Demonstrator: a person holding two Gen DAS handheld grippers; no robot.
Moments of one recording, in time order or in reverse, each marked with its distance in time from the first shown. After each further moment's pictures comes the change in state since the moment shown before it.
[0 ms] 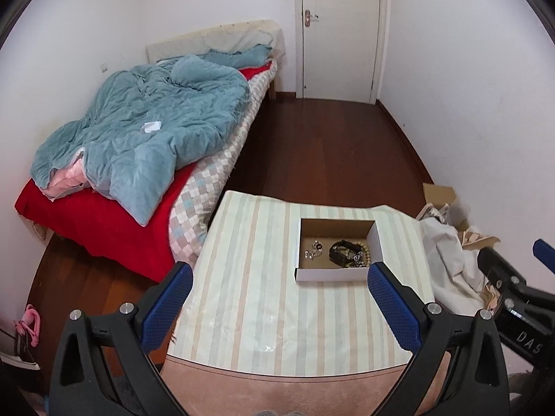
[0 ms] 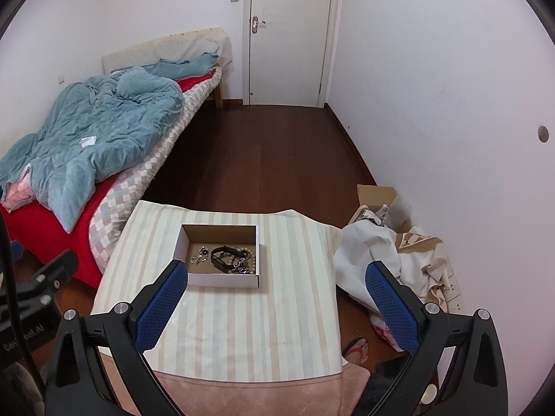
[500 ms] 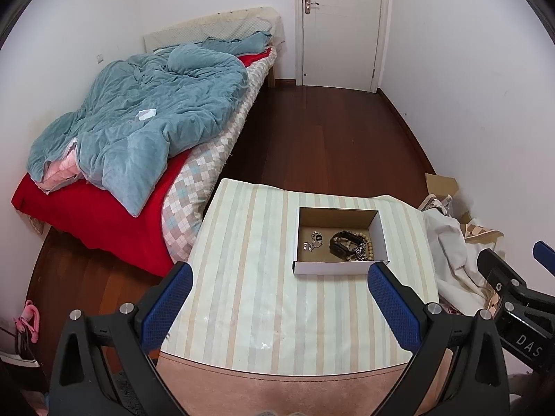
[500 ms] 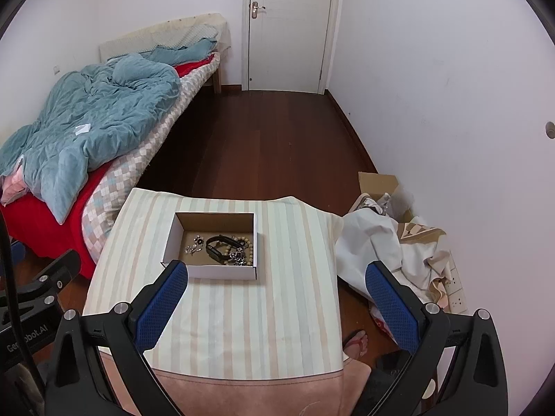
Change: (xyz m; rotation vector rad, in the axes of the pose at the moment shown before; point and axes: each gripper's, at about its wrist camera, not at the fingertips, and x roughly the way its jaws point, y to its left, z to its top) left arm 0.022 -0.004 0.001 -0.003 0.044 -0.005; right arm 0.026 0.000 -0.003 -0.007 0.056 -0.007
